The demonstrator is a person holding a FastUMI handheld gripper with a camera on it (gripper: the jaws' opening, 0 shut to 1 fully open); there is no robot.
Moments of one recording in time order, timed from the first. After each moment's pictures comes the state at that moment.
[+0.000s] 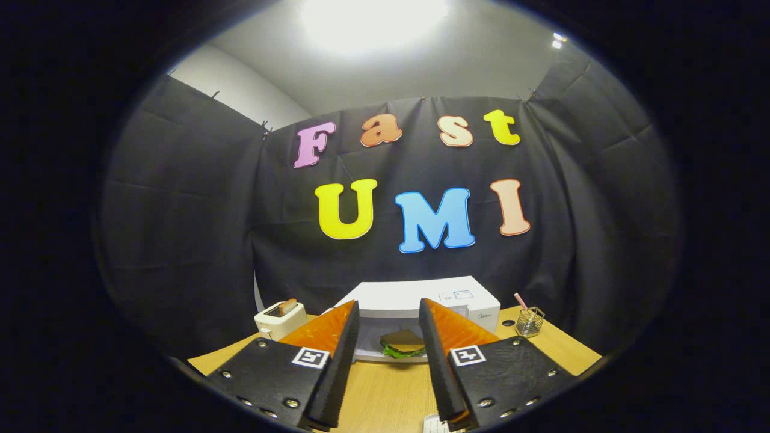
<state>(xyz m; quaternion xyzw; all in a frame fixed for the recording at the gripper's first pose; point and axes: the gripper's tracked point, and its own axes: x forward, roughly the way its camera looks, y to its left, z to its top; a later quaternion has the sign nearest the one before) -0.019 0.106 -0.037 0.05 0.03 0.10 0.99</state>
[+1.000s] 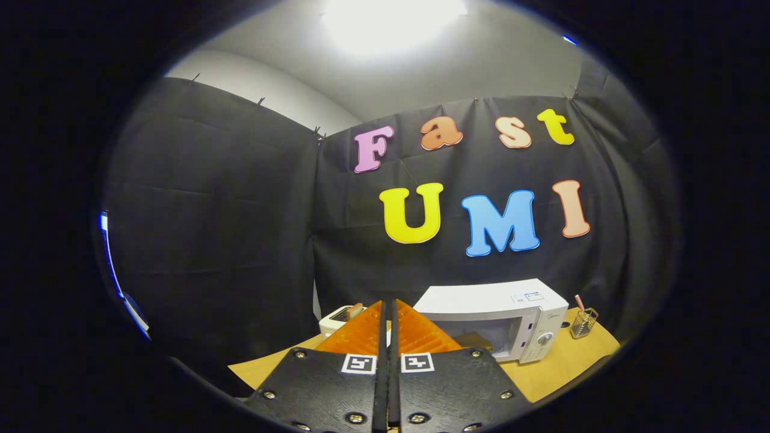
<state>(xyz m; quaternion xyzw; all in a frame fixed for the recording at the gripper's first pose) -0.048 0.227 -0.020 0.06 0.03 0.23 0.97</state>
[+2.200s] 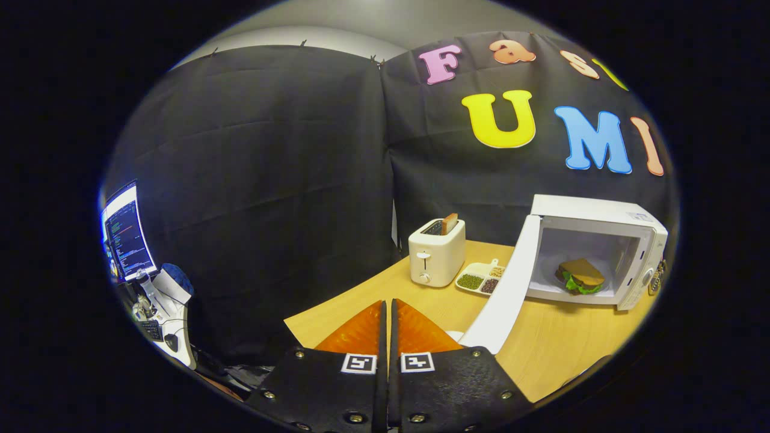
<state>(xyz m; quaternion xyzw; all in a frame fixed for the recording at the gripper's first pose) -0.109 0.374 -0.177 0.03 0.22 0.40 0.89</state>
